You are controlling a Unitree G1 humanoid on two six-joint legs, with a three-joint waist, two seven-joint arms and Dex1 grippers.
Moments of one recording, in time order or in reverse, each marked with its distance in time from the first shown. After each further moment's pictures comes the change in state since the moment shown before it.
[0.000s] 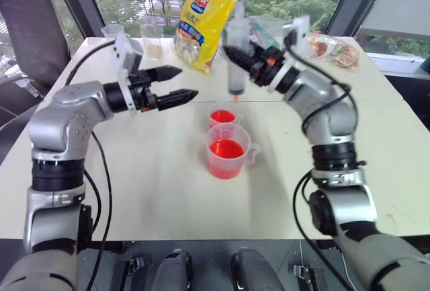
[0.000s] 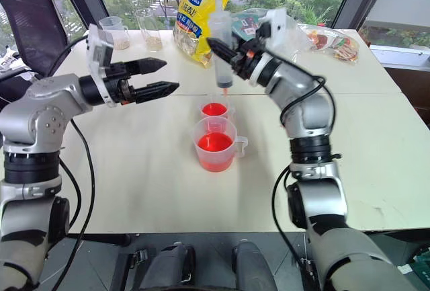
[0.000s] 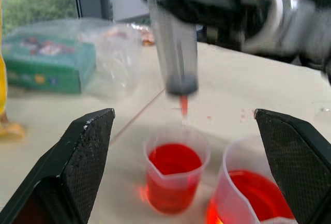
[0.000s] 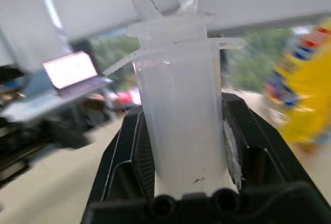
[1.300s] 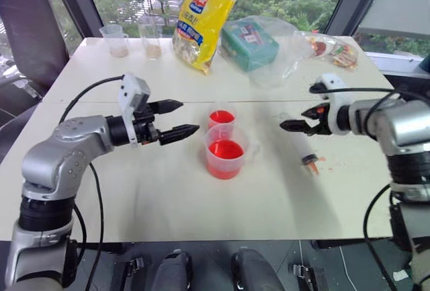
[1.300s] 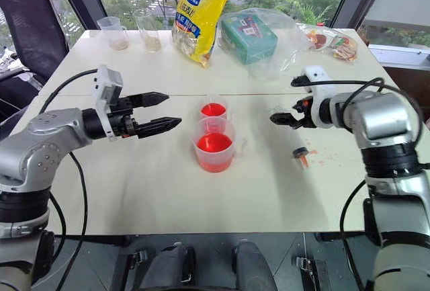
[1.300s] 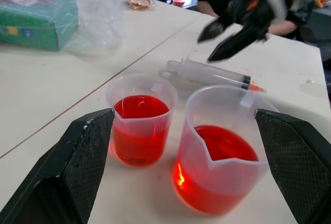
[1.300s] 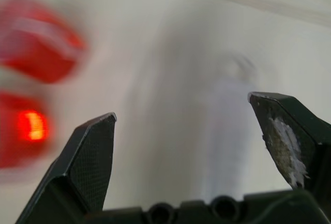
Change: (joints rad) left arm 0.230 0.079 0.007 -0.268 -0.131 0.081 0.119; right arm 0.212 -0.507 0.121 -0.318 0.011 0.548 0.259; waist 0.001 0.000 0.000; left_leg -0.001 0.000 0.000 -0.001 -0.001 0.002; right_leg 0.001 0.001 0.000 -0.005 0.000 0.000
